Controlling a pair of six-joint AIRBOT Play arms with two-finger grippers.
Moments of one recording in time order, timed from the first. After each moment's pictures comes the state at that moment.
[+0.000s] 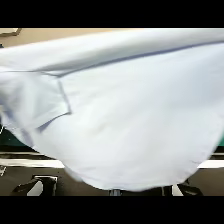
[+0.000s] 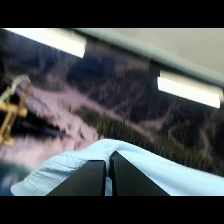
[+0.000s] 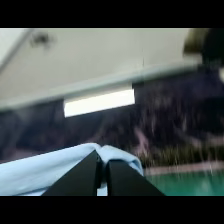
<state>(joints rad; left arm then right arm) 0.28 -0.94 1.70 1.24 -1.31 -1.72 -0.24 -0.89 1.81 -1.17 1.30 1.70</state>
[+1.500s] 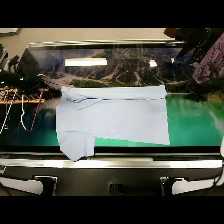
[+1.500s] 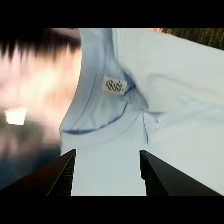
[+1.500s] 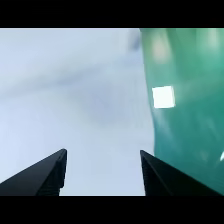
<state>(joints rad) 0.27 -1.64 1.70 1.14 -1.38 -1.51 -0.44 -1.63 1.62 -1.02 1.49 1.44</state>
